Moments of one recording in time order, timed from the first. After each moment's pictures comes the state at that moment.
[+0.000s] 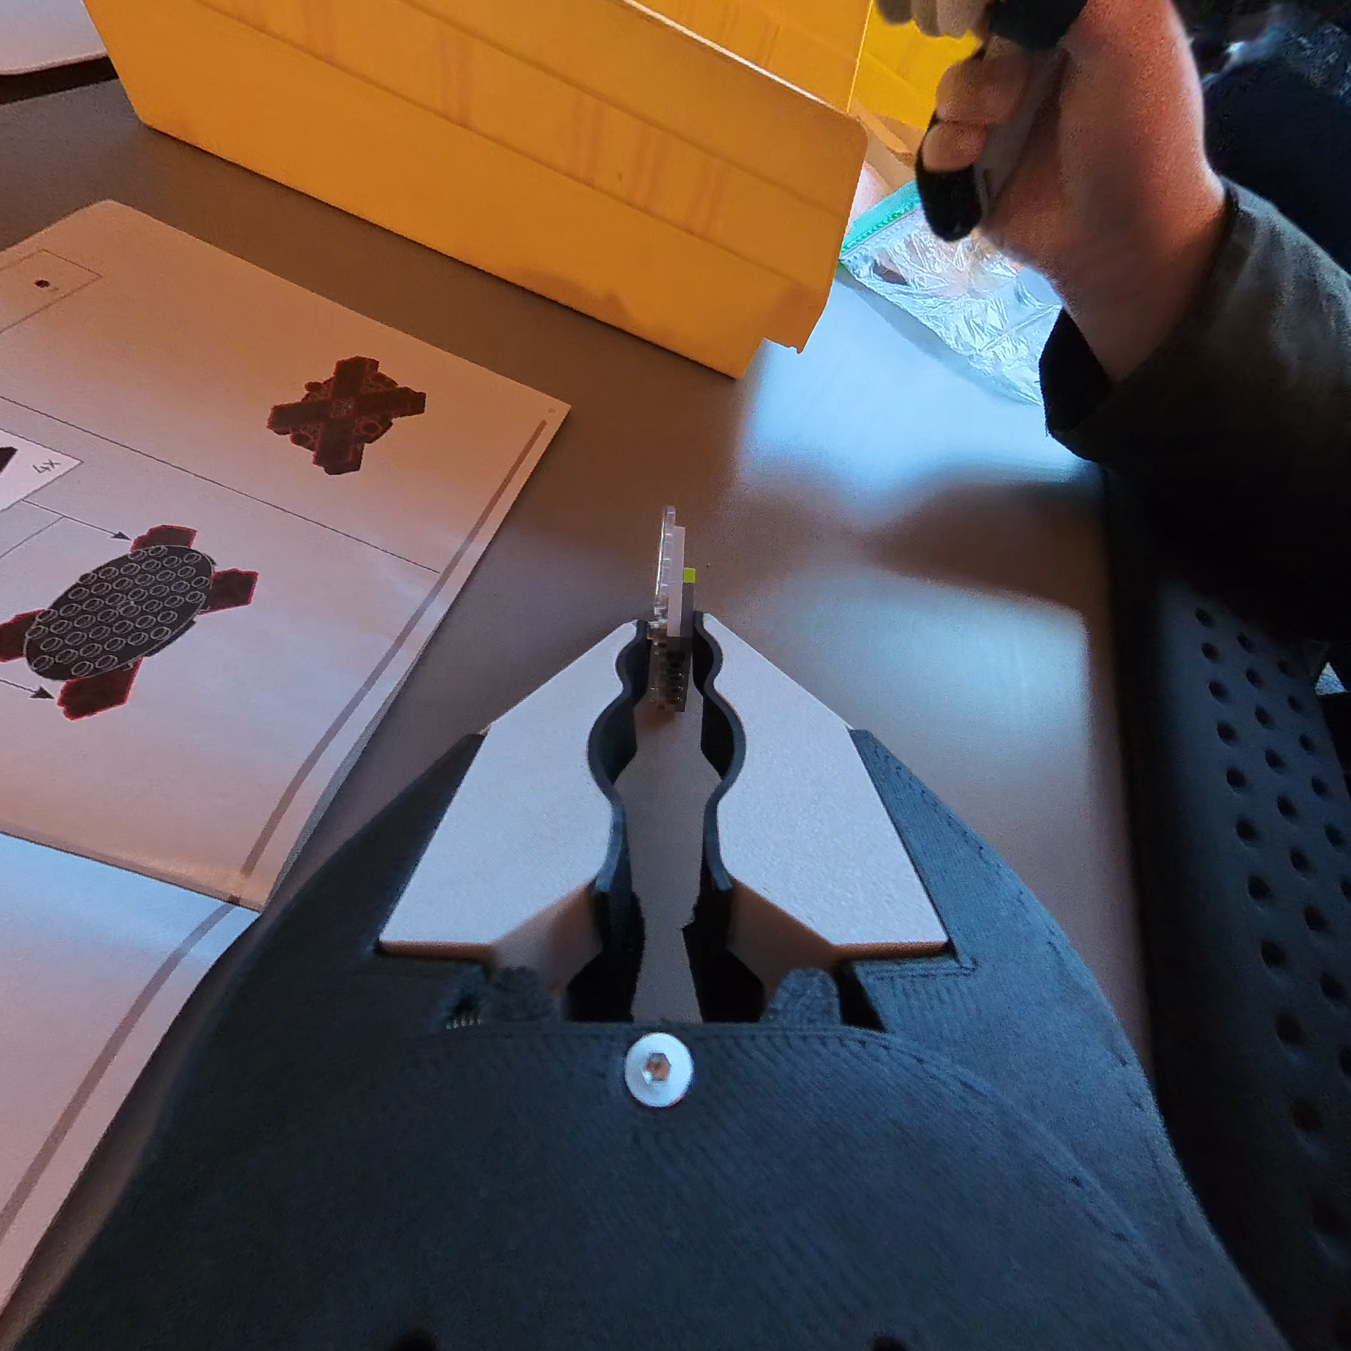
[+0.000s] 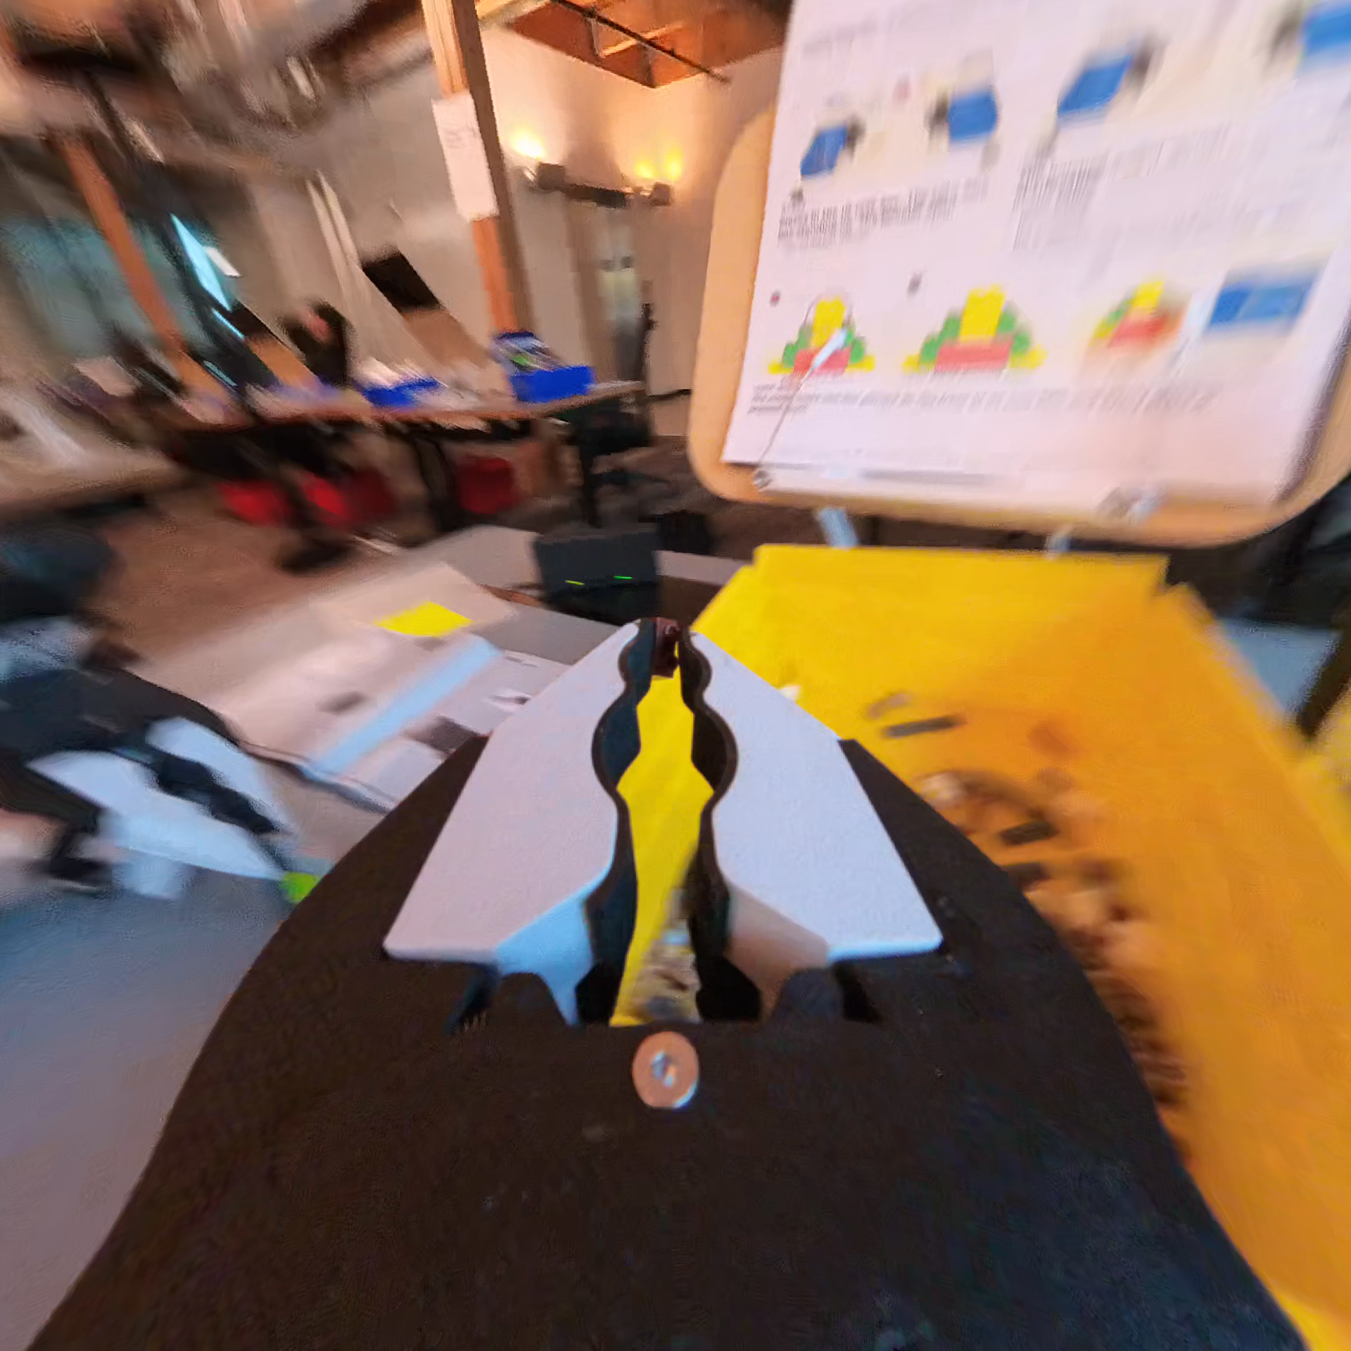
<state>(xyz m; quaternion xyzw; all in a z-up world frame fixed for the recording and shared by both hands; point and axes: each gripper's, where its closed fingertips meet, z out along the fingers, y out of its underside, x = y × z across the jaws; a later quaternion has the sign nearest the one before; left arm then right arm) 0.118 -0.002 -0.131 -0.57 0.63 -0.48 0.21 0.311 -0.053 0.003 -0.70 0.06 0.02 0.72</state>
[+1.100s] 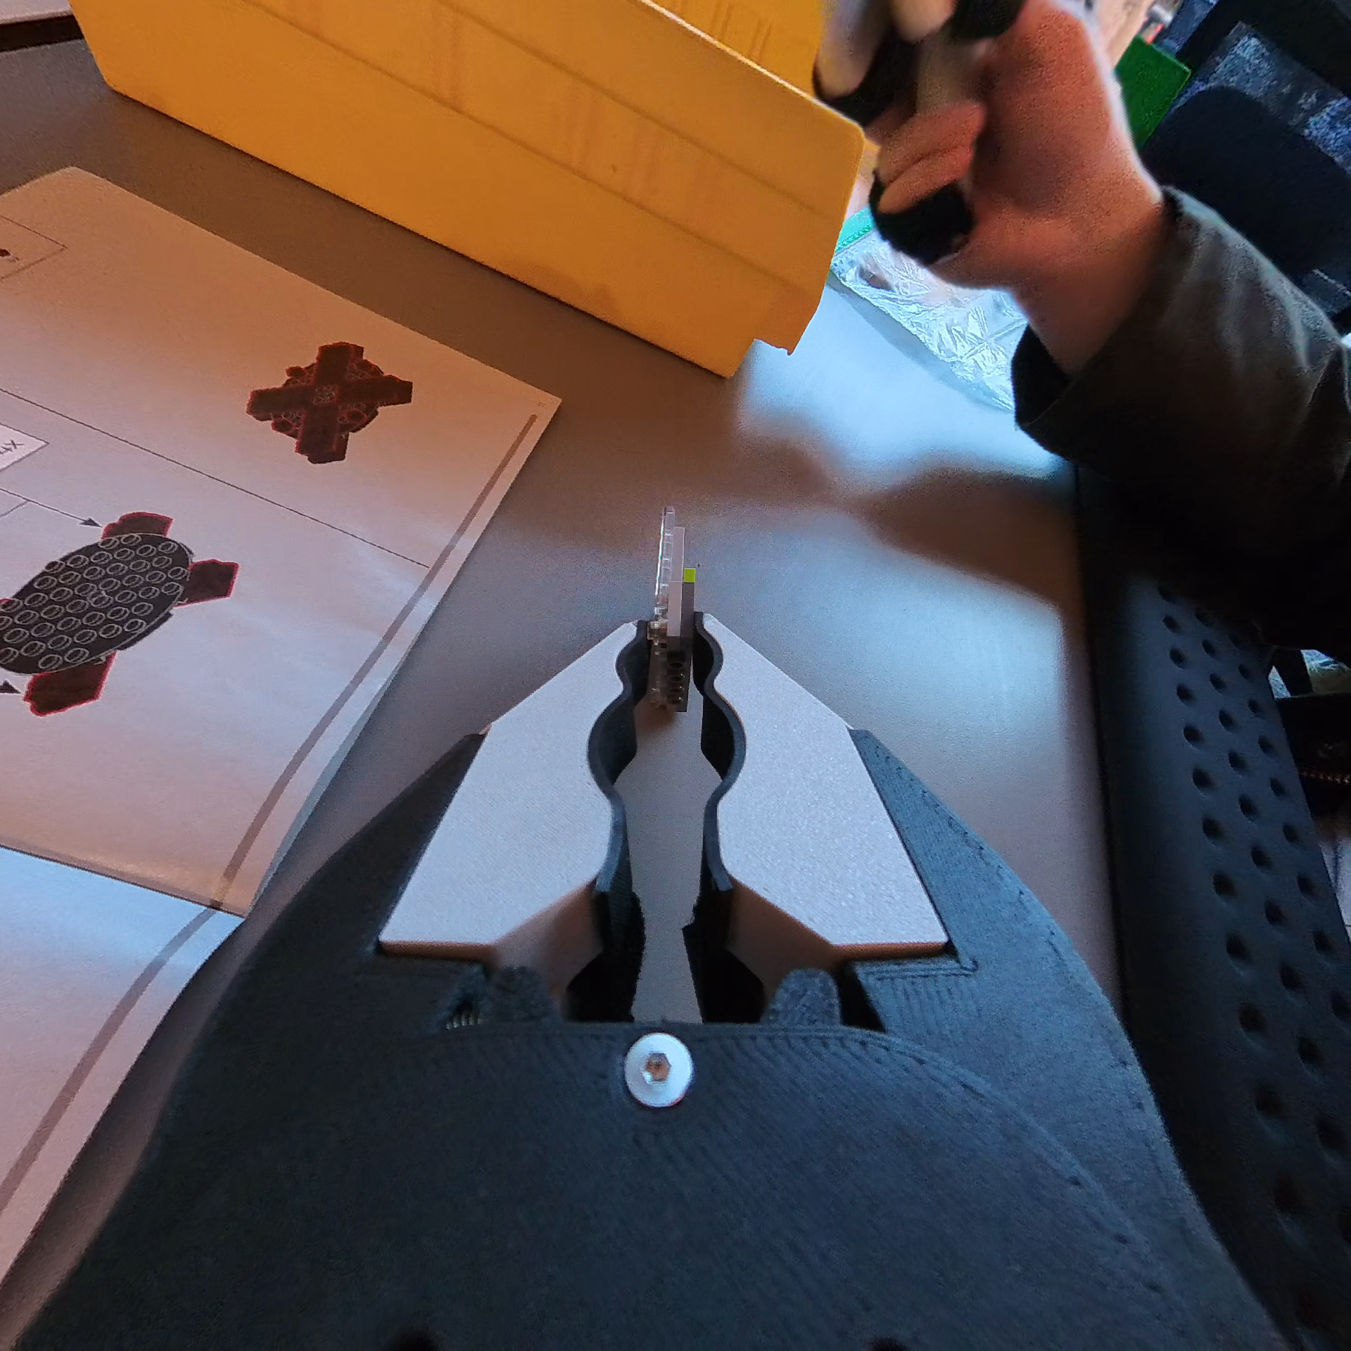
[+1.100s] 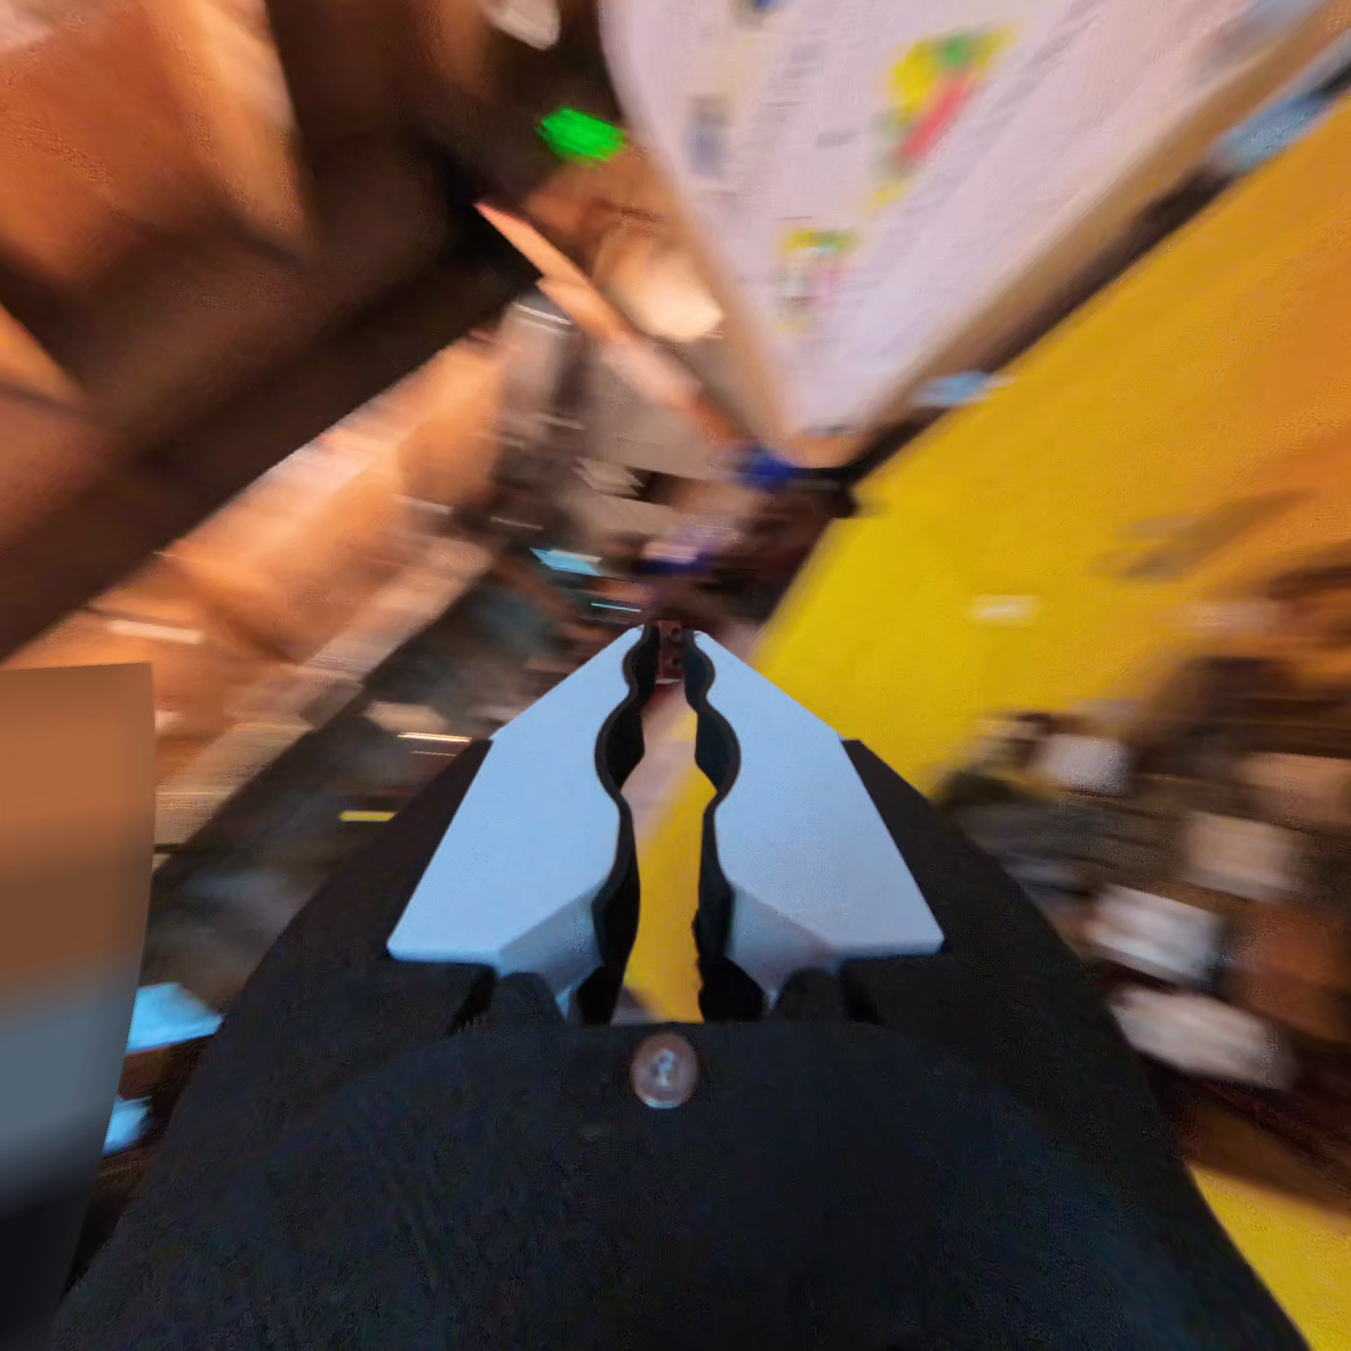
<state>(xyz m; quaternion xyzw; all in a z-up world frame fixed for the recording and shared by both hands) 0.117 -0.003 -0.132 -0.58 0.62 -0.49 0.19 0.343 -0.056 -0.012 -0.58 0.24 0.36 0.69</state>
